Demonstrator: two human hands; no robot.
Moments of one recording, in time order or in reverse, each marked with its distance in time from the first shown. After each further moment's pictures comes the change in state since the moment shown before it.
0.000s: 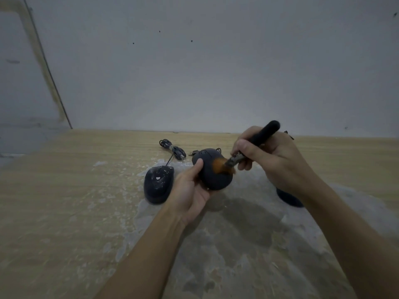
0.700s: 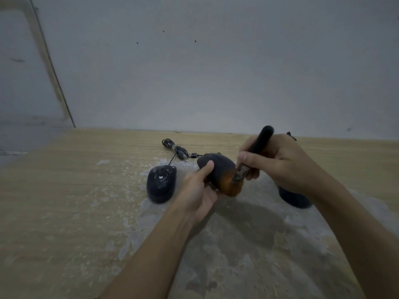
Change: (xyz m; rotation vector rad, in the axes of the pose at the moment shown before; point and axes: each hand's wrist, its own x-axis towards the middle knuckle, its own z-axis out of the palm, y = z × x) left_hand -0.002 -0.006 0.005 0.019 0.028 -0.056; right_hand -0.001 -0.010 -0.006 -0.124 -0.102 0.069
